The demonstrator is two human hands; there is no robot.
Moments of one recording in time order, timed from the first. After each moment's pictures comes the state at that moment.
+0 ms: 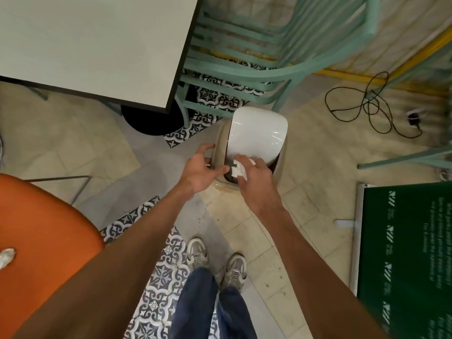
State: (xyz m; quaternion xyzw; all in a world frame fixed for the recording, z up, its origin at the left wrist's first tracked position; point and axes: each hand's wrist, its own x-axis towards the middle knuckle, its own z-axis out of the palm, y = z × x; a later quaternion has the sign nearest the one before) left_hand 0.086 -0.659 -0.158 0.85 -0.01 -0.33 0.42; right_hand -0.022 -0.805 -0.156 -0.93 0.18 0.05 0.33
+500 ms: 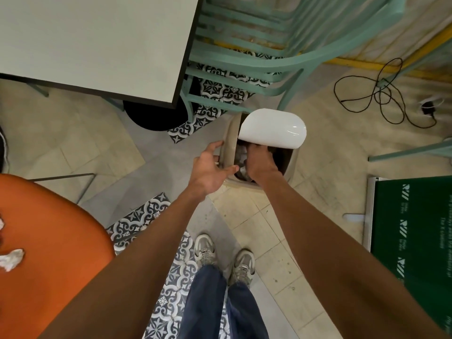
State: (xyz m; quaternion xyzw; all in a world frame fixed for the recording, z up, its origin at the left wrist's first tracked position) left_hand 0.085 -0.665 -0.169 0.84 0.01 -0.32 0.43; right_hand 0.057 -0.821 -0.213 -0.96 0.15 0.22 0.05
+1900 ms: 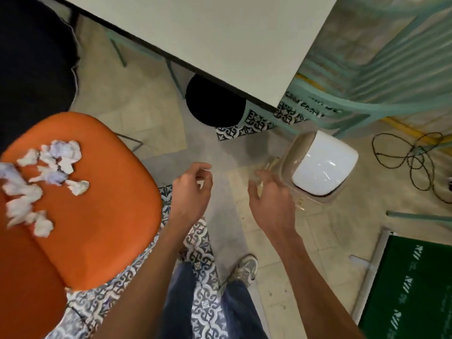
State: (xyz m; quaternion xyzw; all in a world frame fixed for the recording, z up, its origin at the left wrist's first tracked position) left_hand 0.003 -0.441 -0.065 0.90 0.07 -0.06 0.42; right_hand -0.032 -0.633 -0.067 -0.95 0.13 0.04 0.27
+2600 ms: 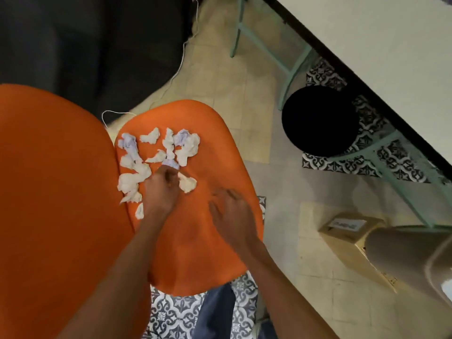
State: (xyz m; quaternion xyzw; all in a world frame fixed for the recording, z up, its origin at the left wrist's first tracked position) left_hand 0.045 -0.019 -0.145 0.90 0.33 -0.02 0.29; right_hand 0.049 -0.216 -0.141 -0.92 -0.14 0.17 0.33
